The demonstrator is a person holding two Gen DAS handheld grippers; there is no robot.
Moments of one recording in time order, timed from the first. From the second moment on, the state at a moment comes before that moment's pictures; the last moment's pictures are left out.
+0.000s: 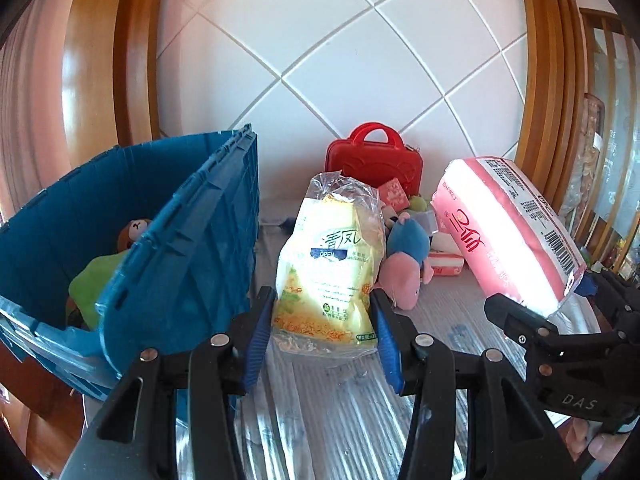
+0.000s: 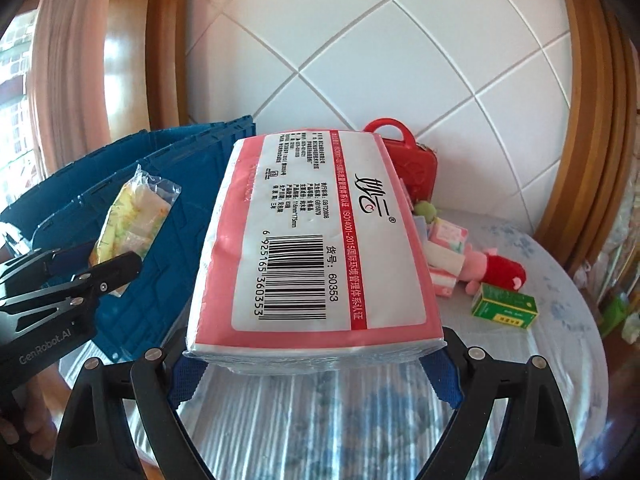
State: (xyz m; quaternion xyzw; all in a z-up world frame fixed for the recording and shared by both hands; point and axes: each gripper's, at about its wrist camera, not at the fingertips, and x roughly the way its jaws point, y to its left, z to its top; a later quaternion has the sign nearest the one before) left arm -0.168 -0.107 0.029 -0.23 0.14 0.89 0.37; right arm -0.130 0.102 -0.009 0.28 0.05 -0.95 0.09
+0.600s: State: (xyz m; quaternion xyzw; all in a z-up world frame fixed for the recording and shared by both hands) left arm -0.235 -0.171 0.129 -0.17 0.11 0.94 0.27; right arm -0.185 0.029 0.074 0.21 0.08 -0.95 0.21
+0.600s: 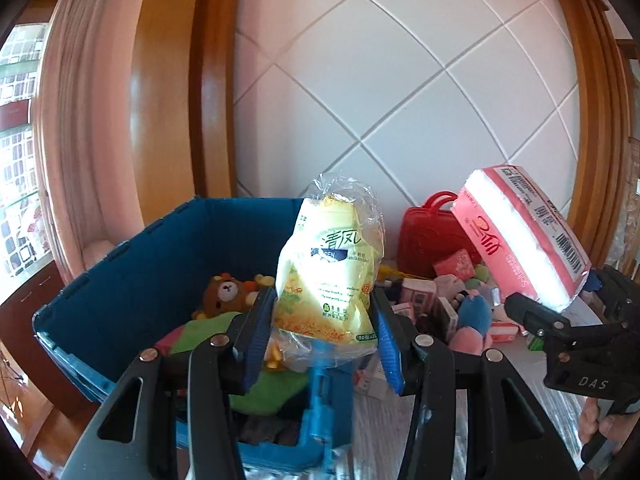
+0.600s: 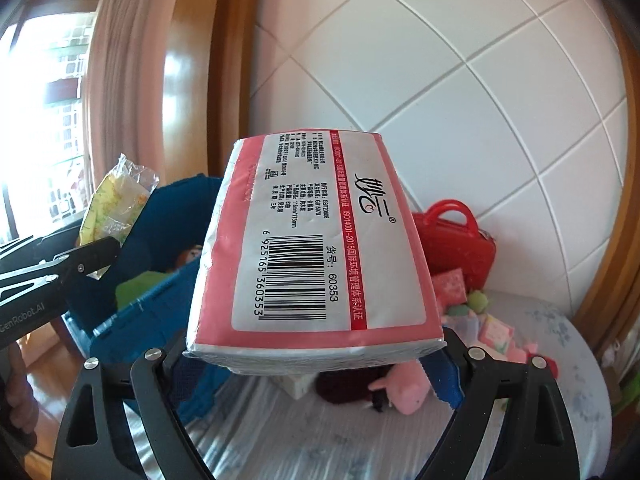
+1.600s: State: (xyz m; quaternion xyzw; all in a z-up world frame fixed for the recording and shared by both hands) left arm -0.567 -0.222 0.063 -0.52 0.20 0.80 0.22; right arm -0.349 -0.282 0.012 0.46 0.13 -0.87 0.13
